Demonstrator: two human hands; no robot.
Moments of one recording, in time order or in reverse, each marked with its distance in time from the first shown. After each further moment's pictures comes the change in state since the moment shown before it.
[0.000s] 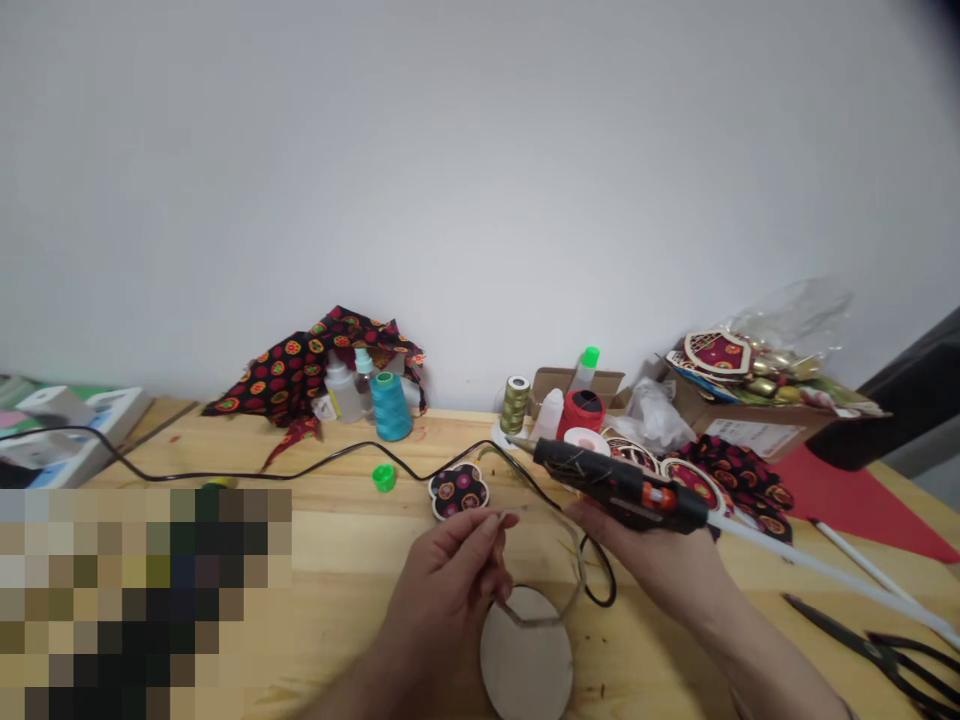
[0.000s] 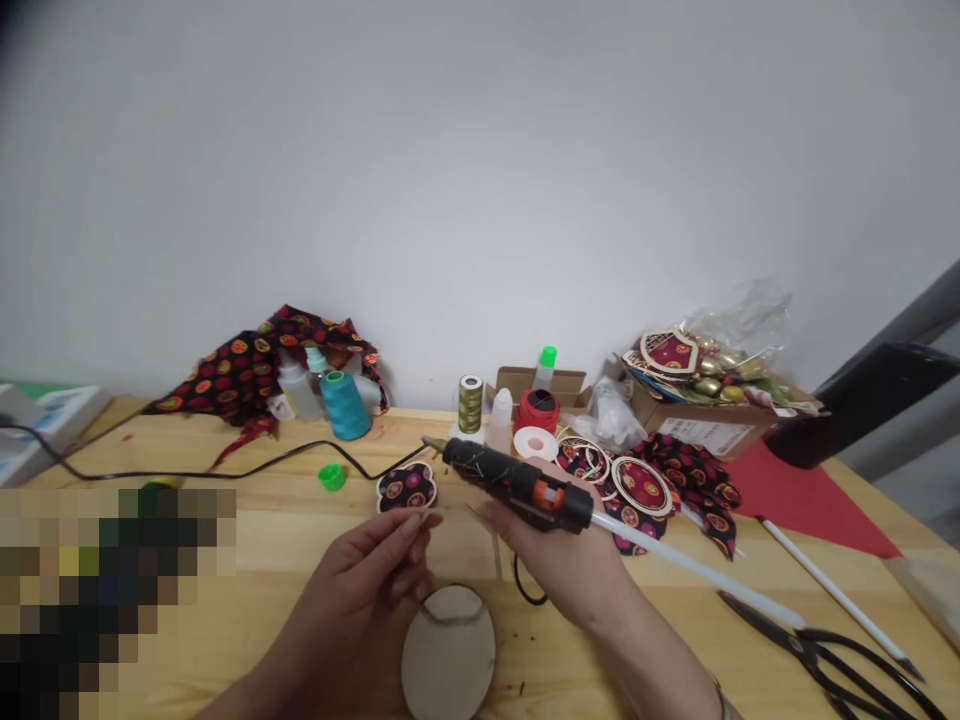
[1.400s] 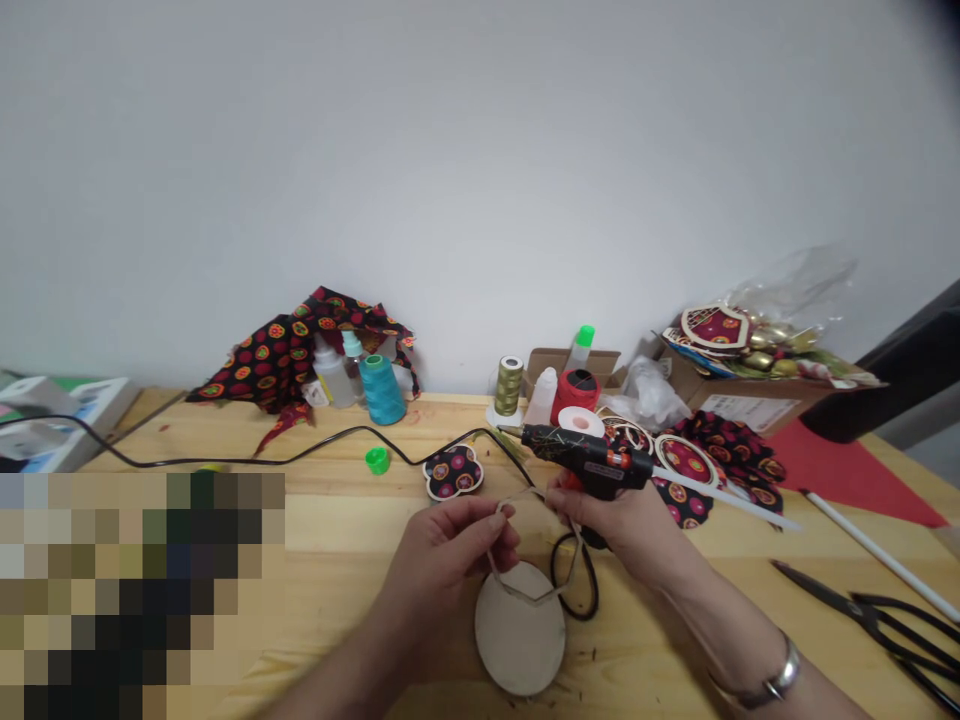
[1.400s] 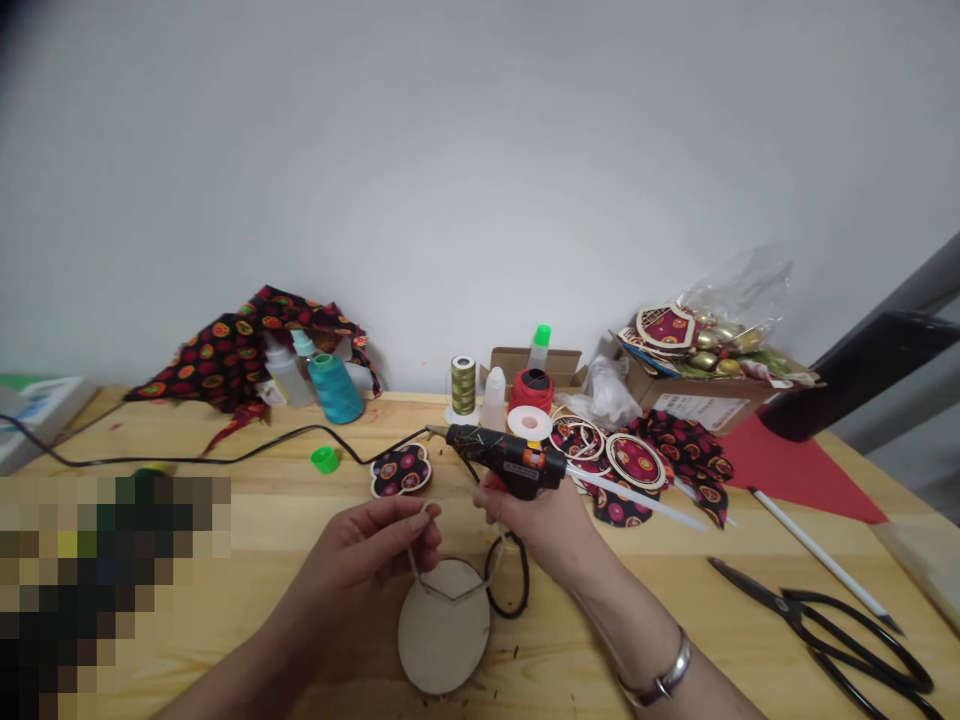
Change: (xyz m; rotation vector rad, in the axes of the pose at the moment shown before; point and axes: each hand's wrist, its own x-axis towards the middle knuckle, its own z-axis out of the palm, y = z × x) left_hand 0.002 0.000 -0.005 0.174 -0.007 -0.096; right_hand -0.001 0.034 0.010 0.178 -0.211 0.234
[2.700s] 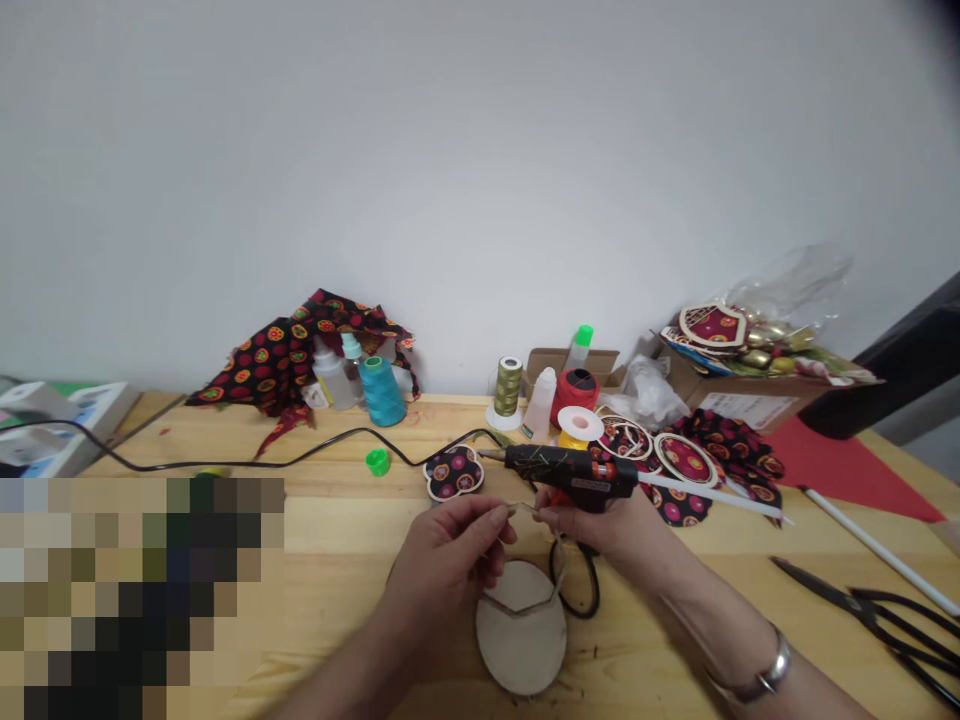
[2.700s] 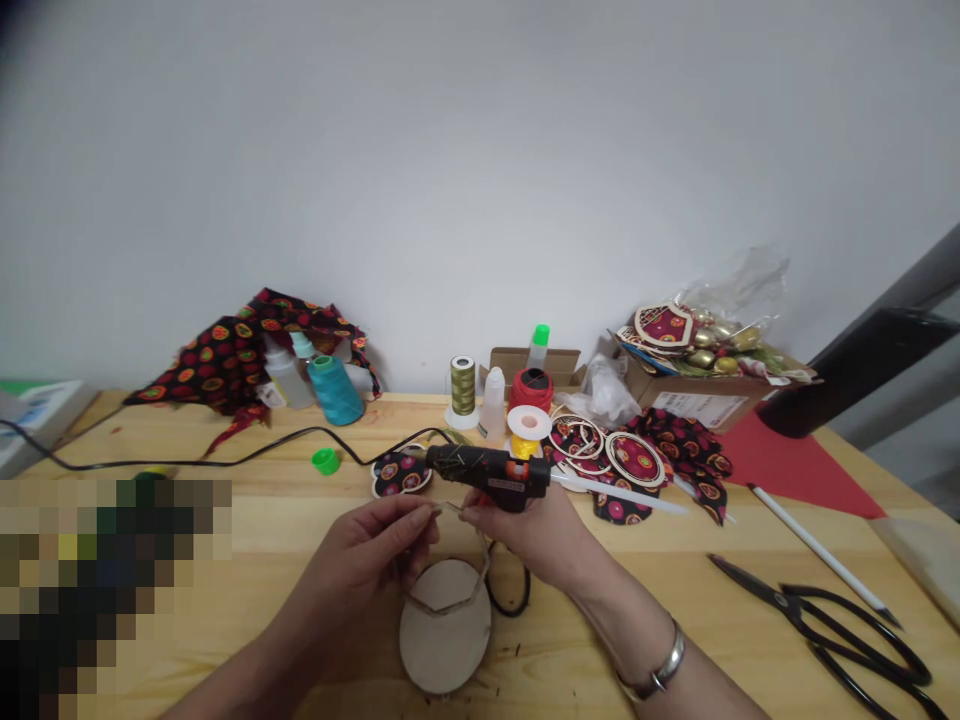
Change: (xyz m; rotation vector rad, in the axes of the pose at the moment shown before) left_hand 0.003 -0.003 0.000 0.059 0.015 0.030; right_hand -0.005 0.000 0.003 -0.034 -0.163 0.039
